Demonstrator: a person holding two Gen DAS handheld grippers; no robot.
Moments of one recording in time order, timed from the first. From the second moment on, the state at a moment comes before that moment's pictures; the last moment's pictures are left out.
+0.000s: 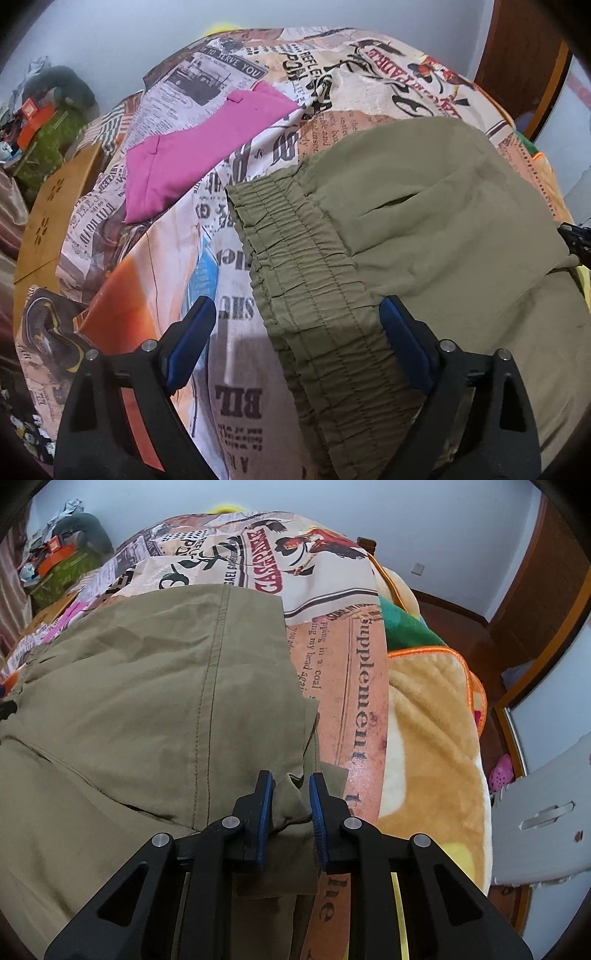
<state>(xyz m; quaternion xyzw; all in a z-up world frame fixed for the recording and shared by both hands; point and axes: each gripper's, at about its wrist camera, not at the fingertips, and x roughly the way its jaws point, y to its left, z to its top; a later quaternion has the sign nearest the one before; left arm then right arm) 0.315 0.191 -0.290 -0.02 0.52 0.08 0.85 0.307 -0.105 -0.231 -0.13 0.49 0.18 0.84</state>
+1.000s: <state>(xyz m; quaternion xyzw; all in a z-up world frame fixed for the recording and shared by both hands) 0.365 0.259 -0.265 -0.11 0.50 0.11 0.85 0.387 -0.060 -0.174 -0.12 0.43 0.21 0.87</state>
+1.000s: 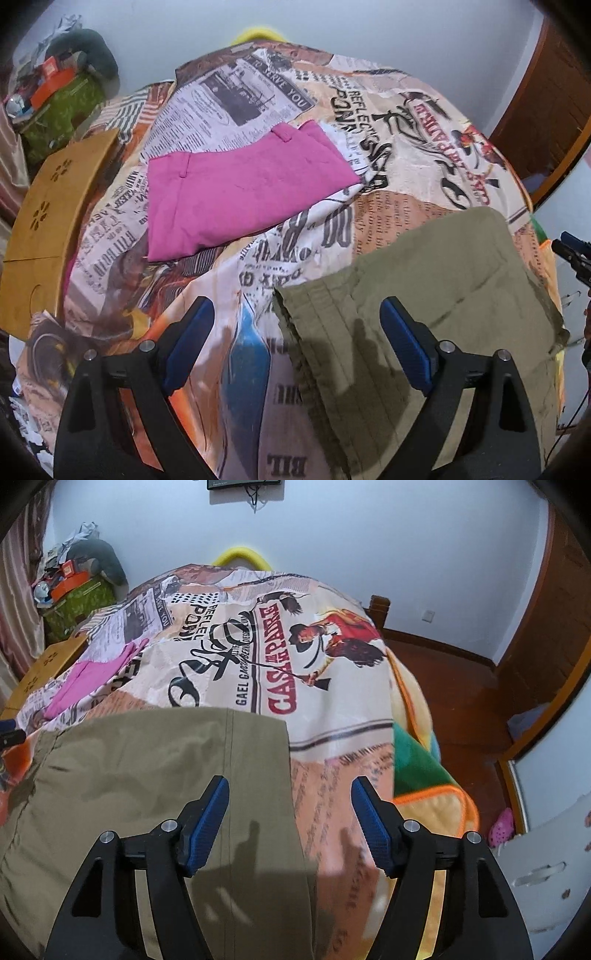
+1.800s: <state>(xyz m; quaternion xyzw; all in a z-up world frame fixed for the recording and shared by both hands) 0.406 0.265 -0.321 -0.15 0.53 0.09 0.83 0.468 -0.012 -0.248 -0.08 0.51 0.24 0.82</state>
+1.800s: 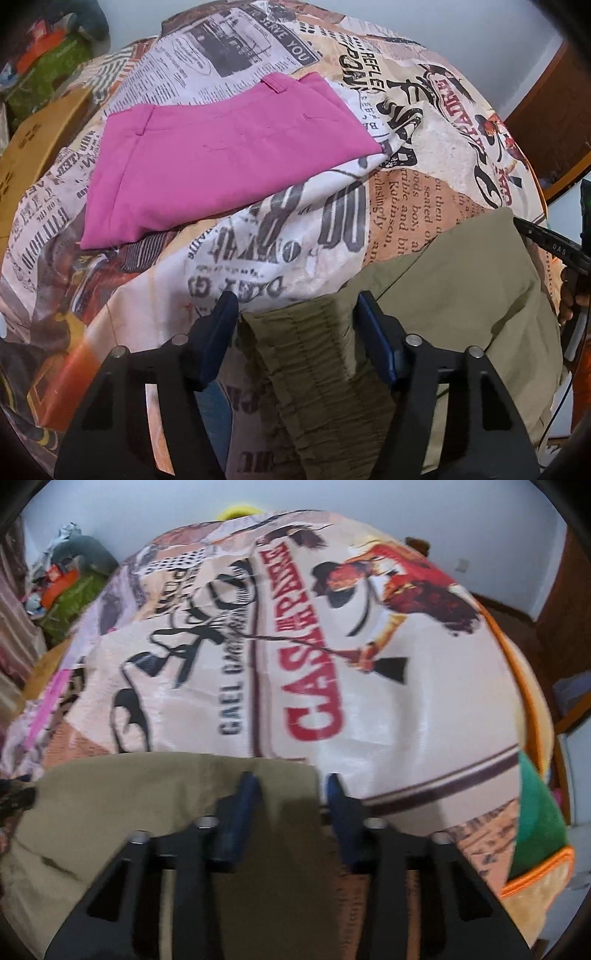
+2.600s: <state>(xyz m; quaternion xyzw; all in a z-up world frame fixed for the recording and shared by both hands) 0.402 0.264 -0.194 -0.08 0.41 0.13 0.90 0.453 0.006 -0.106 -0.08 0.35 0.23 0.90</state>
